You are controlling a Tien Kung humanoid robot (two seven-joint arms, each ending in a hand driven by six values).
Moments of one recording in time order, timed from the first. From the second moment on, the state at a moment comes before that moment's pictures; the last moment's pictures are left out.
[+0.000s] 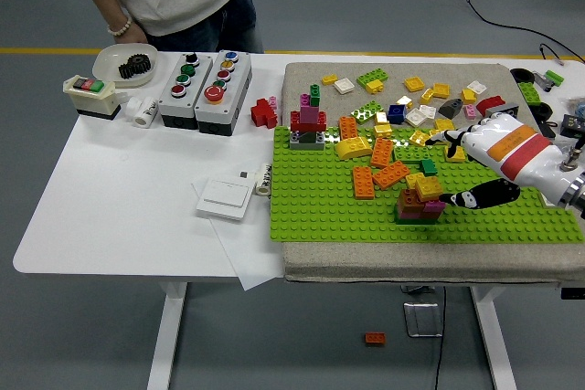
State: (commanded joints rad) left arm -0.19 0.12 -0.32 -0.31 0.90 0.14 0.38; right arm 0.43 -0.67 0.93 1.44 -2.13 -0.15 0.25
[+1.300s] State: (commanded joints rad) left arm -0.20 0.12 -0.32 -0.31 0.90 0.14 0.38; right arm 0.38 -0.67 0.89 1.46 -2.08 -0.11 0.29
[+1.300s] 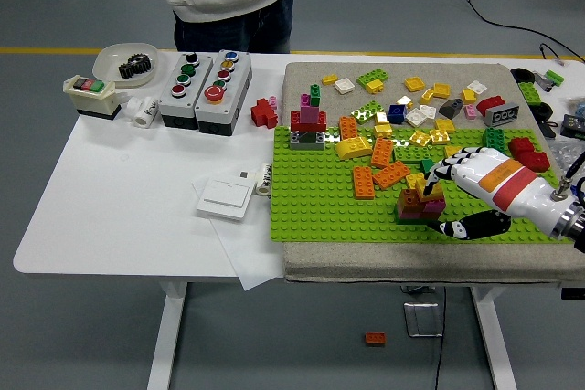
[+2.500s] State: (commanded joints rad) left arm -0.20 0.12 -0.31 -0.31 0.89 0.14 0.38; right arm 0.39 -0.67 0.87 1.45 -2.09 -0.09 0.29
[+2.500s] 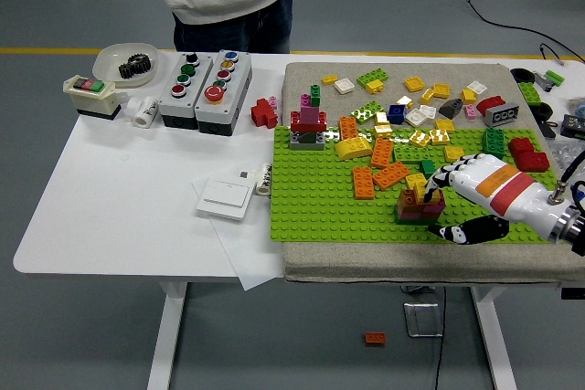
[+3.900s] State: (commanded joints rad) left arm -0.20 0.12 -0.32 -0.30 0.90 0.14 0.38; right arm 0.38 -0.69 0.85 1.46 -2.13 -0.03 0.27
